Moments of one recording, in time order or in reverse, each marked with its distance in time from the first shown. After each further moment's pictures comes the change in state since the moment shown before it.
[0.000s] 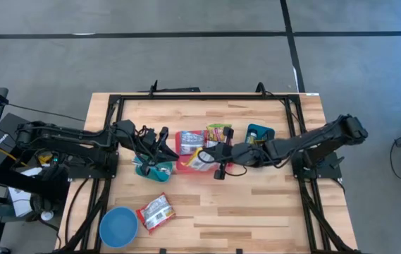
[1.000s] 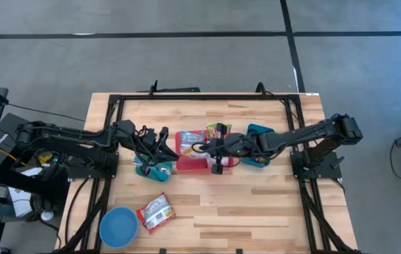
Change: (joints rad) left arm 0.000 0.000 0.000 0.000 0.000 0.000; right arm -0.115 0.050 -0.001 -0.003 -0.216 0.001
